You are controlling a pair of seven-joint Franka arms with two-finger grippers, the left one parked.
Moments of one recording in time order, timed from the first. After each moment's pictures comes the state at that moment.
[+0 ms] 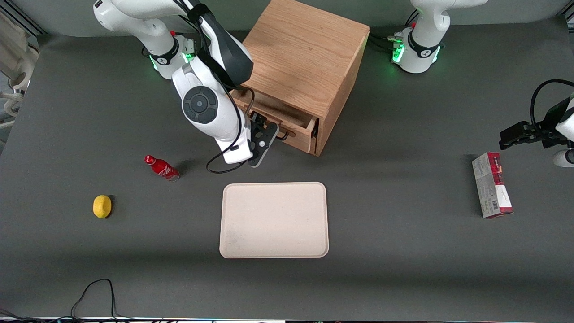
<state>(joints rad) 0.67 0.38 -0.08 -1.63 0.26 1.91 -0.49</state>
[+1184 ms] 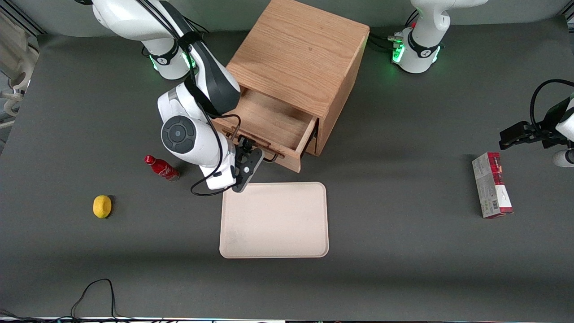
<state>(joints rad) 0.58 0.48 -0.08 -1.52 0.26 1.92 -0.56</state>
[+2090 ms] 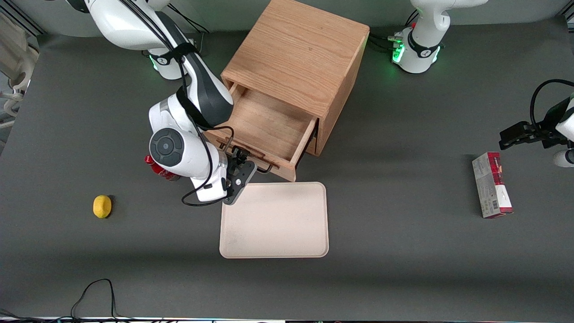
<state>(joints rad) 0.53 0.53 -0.08 -1.44 0.26 1.91 -0.57</state>
